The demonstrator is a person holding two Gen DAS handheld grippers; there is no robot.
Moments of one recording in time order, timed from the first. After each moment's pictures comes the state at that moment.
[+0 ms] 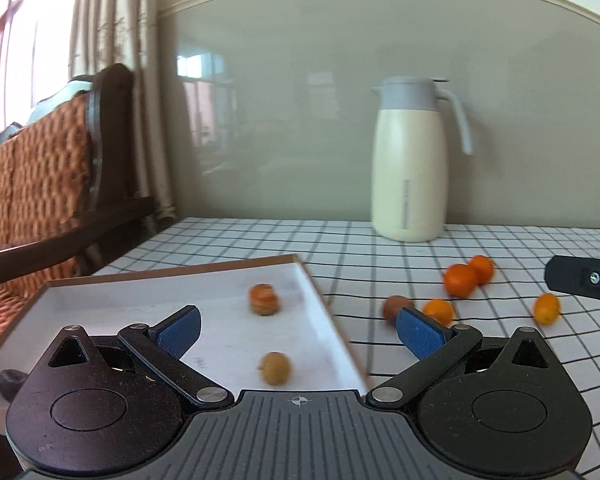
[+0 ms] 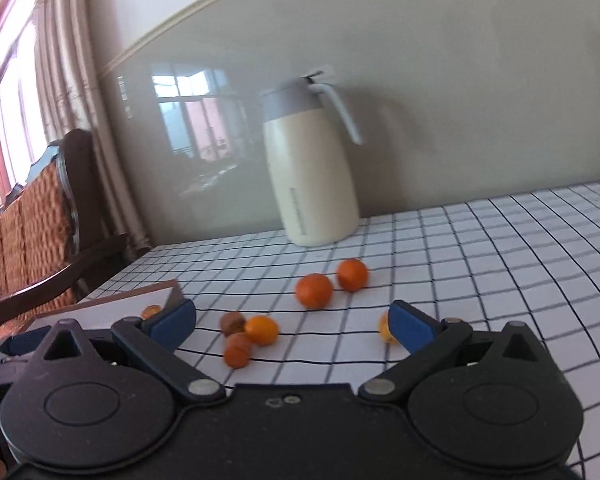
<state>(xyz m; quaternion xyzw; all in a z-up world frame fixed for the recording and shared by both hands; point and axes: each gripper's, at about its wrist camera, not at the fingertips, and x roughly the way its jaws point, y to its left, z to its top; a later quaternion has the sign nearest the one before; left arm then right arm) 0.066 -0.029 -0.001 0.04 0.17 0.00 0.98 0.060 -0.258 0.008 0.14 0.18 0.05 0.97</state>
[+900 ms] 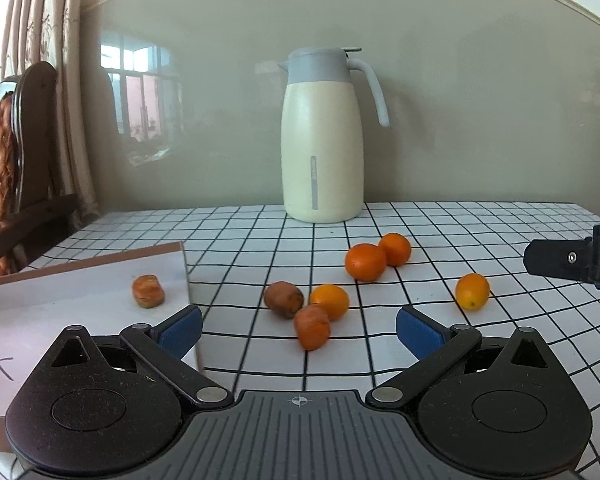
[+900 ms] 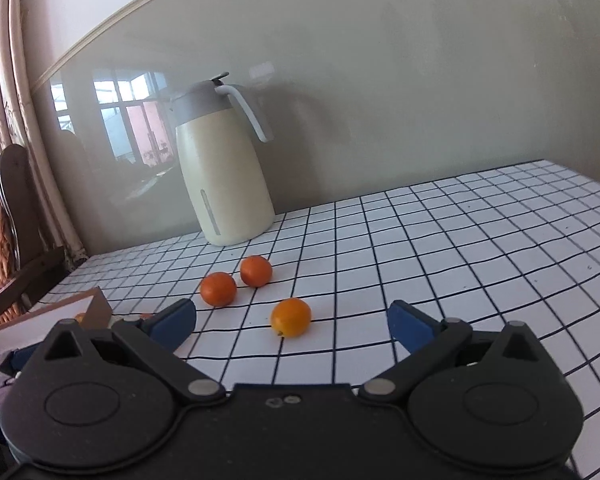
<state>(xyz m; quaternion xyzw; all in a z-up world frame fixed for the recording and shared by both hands) 0.079 -0.096 -0.019 0.05 0.20 -0.08 0.98 0.051 -0.307 -0.005 0.15 0.19 -0.03 0.97</state>
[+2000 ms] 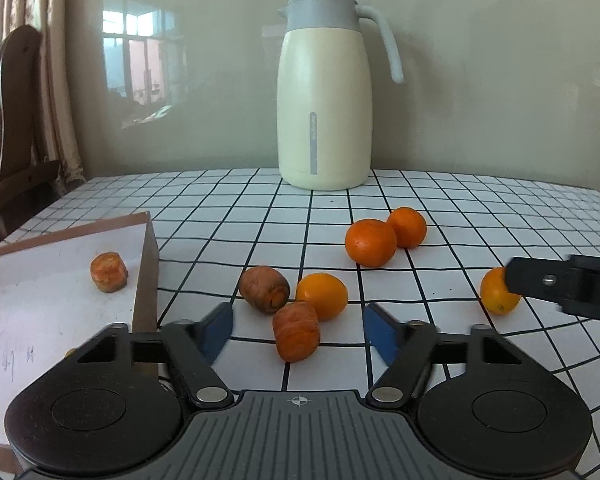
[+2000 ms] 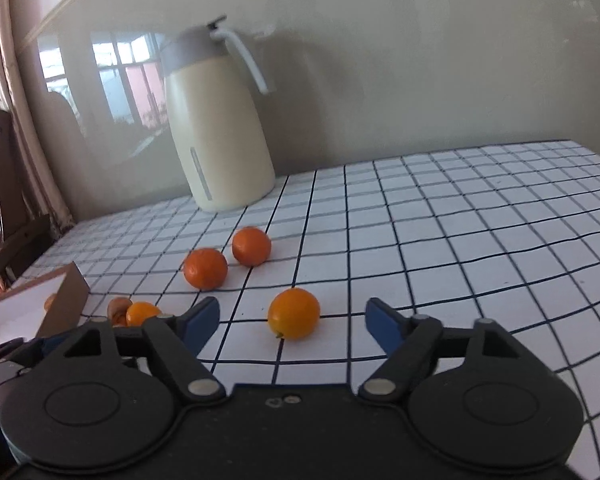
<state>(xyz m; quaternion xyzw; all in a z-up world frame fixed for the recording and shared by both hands) 0.135 -0.119 -0.041 0.05 0.26 -0.07 0.96 0.114 -0.306 -0.023 0.14 0.26 -0.02 0.95</state>
